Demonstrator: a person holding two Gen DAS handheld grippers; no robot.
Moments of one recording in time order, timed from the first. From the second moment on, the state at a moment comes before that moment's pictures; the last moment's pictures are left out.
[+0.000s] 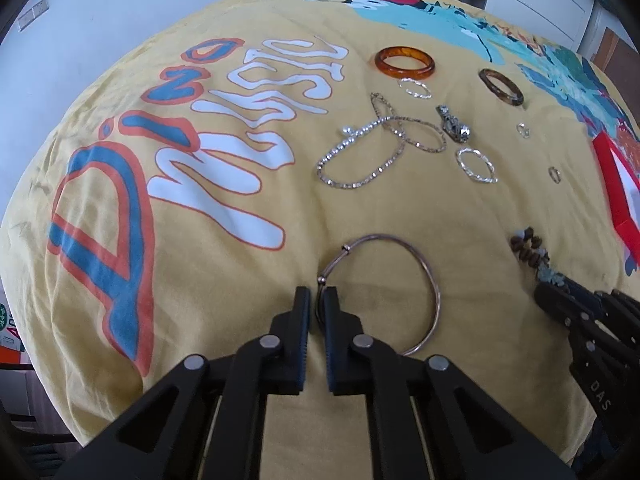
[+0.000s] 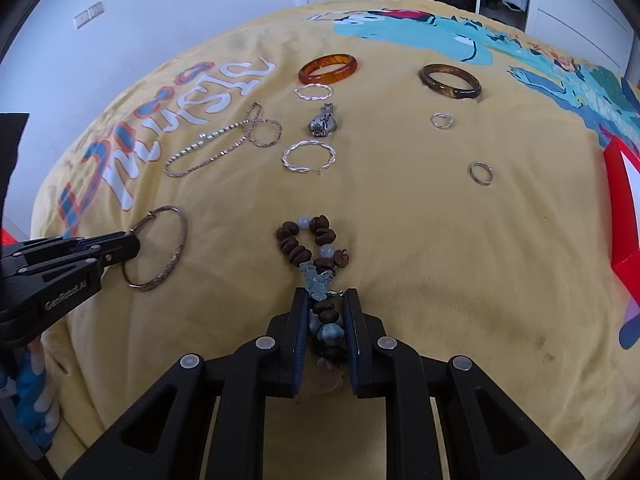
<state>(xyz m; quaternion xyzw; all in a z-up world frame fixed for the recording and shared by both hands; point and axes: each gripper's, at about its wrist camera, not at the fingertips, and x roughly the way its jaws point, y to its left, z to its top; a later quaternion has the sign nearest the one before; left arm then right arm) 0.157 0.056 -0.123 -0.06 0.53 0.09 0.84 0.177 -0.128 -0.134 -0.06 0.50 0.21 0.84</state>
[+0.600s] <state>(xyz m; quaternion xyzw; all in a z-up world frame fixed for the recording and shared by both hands) 0.122 0.026 -0.056 -0.06 0.48 0.05 0.87 0.117 -0.178 -0.067 -0.01 0.45 0.20 0.87</state>
